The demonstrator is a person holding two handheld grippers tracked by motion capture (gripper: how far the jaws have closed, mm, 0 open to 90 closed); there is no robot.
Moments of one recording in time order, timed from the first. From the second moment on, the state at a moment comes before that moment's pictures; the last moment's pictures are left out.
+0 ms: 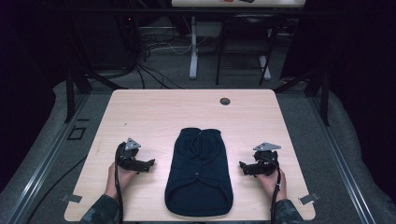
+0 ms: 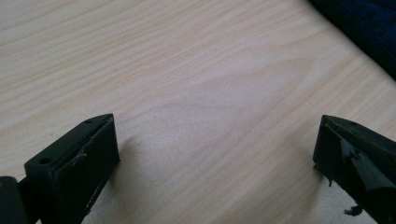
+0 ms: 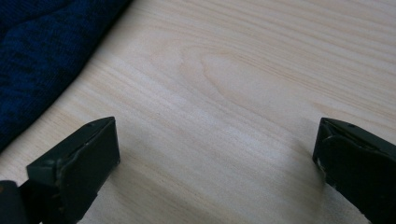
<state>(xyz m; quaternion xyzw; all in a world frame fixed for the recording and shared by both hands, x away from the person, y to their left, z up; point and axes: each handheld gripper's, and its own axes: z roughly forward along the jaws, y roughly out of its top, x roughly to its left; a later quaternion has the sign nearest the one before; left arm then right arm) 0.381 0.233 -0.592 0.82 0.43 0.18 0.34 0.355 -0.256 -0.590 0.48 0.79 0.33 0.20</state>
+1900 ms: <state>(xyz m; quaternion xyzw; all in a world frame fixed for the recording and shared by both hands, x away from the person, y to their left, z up) 0.419 0.190 -0.556 0.81 0.42 0.14 0.38 0.386 -0.218 -0.541 0.44 0.81 0.35 0.15</state>
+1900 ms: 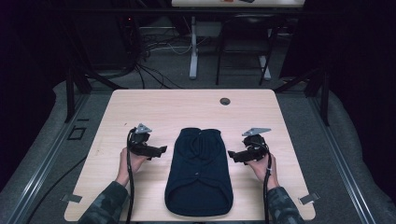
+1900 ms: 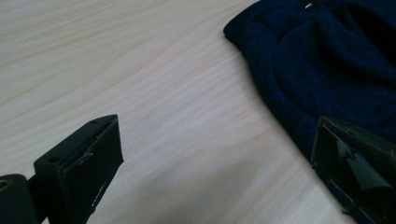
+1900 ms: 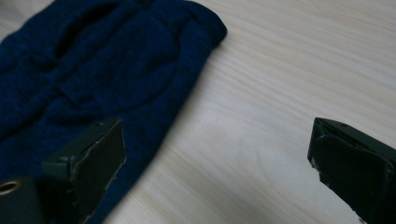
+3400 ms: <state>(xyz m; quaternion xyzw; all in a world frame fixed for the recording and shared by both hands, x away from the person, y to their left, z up) 0.485 0.098 -0.566 0.85 0.42 0.10 0.32 0.476 -0.141 -0.556 0.47 0.83 0.29 0.09</state>
